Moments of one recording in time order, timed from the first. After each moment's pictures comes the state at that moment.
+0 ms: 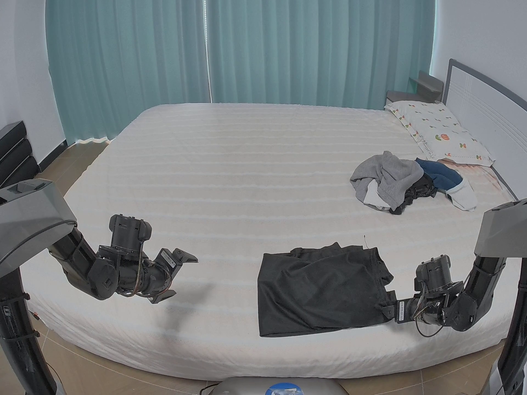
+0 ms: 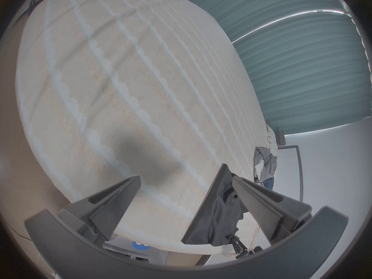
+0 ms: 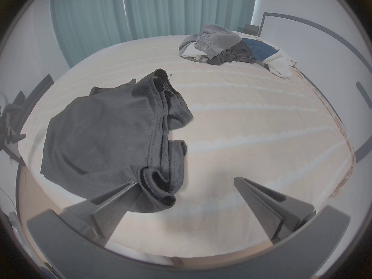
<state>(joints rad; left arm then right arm) -0.21 2.10 -0.73 -0.58 -0.23 -1.08 0.24 2.16 -0.36 -0.92 -0.23 0.18</state>
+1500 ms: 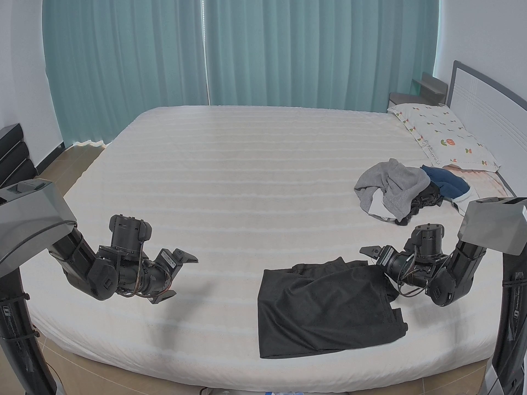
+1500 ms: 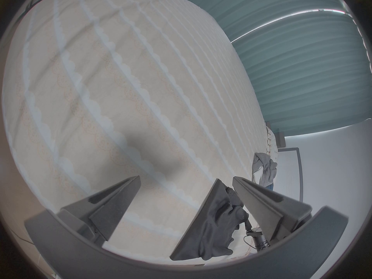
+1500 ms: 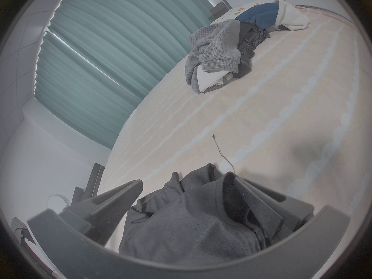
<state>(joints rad) -0.21 2.10 -0.73 -0.59 -0.23 -1.07 0.17 2.35 -0.70 -1.13 0.15 0.76</state>
